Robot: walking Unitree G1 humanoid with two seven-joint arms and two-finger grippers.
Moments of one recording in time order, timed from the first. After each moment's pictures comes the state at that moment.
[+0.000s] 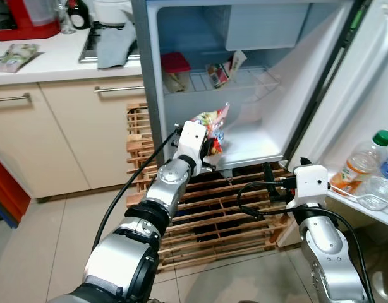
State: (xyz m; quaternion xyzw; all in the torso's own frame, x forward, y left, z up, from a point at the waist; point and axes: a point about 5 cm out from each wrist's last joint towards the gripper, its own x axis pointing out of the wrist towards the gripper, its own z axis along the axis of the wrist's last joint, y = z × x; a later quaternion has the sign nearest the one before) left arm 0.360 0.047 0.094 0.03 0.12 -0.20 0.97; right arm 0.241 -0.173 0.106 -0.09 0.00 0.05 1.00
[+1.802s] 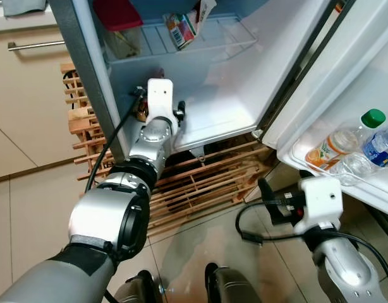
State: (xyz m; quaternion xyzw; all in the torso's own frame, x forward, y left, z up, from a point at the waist) left arm 0.405 0.093 0.163 0.03 0.07 -0.03 1.00; right arm 0.210 -0.159 0.137 -0.07 0.04 0.09 0.99
